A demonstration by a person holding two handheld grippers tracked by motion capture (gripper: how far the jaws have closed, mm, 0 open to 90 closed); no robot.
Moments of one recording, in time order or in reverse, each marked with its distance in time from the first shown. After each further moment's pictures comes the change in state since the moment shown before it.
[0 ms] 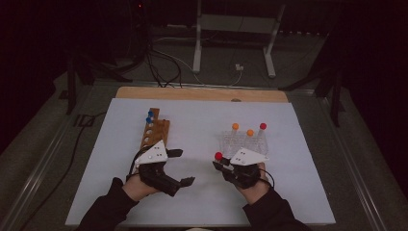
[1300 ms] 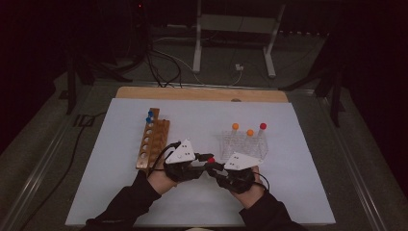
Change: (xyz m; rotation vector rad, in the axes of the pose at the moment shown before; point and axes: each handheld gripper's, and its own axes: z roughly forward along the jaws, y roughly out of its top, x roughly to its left) left arm -0.007 0.023 0.051 0.005 0.039 0.120; right arm 0.014 0.000 0.005 0.007 0.068 -0.008
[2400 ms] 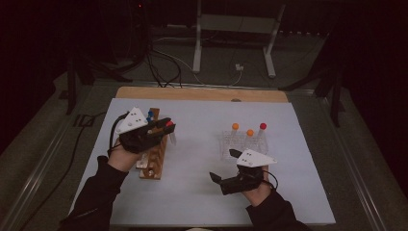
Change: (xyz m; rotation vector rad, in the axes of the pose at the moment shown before) left arm 0.070 0.016 -0.097 -0.084 0.321 -0.095; right arm -0.012 0.000 -0.019 -0.105 -0.042 0.063
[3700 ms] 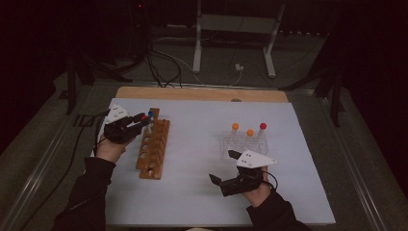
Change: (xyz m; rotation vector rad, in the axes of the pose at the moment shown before) left arm 0.067 -0.054 0.008 0.117 0.223 -0.115; right arm 0.000 -0.003 0.001 0.005 0.031 -0.004
